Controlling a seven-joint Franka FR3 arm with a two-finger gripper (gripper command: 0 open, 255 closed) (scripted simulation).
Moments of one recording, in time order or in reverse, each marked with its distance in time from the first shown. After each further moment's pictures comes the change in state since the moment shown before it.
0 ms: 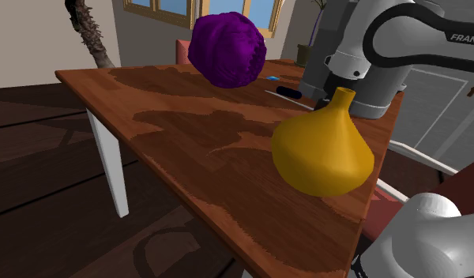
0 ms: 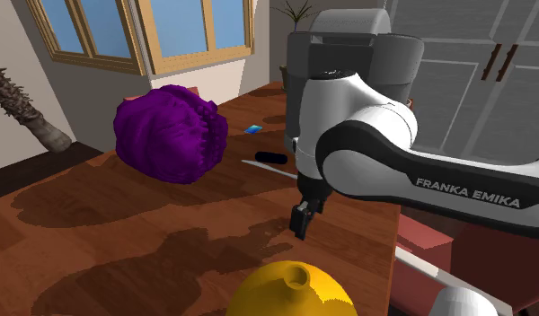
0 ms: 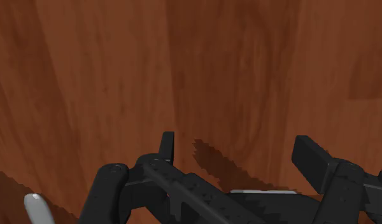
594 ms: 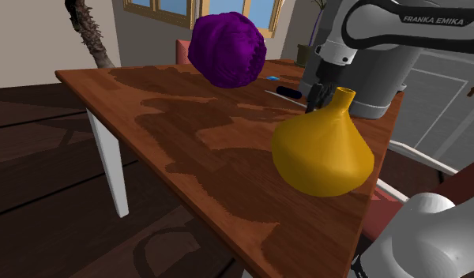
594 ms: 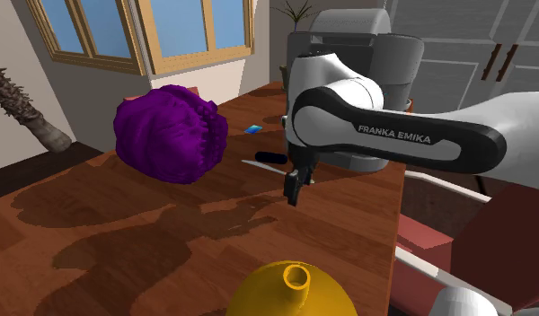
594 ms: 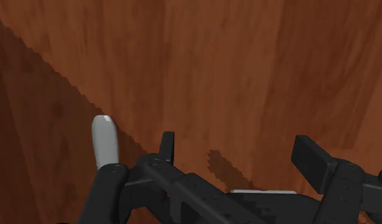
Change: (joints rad) arm 0.003 0.233 -0.128 0.211 -0.041 0.026 -0.212
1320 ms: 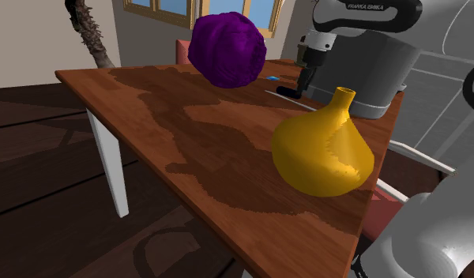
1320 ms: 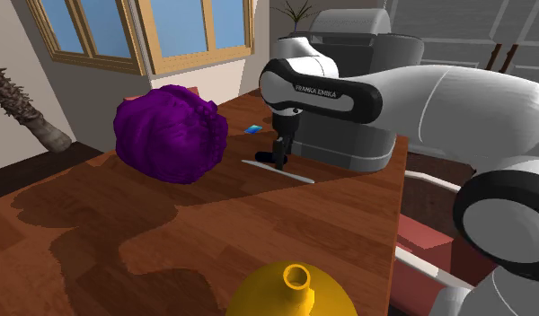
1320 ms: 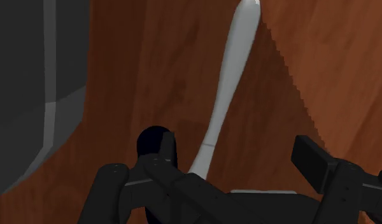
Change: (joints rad) arm -0.001 0.419 -0.157 0.447 0.070 -0.038 -0.346
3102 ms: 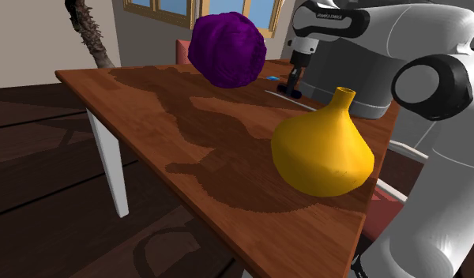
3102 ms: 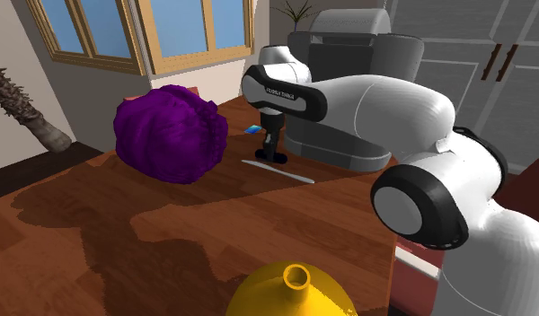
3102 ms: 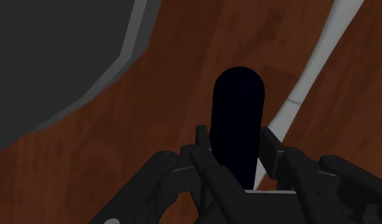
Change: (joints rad) arm -0.050 0.287 -0.039 0.276 0.104 -0.011 -0.180
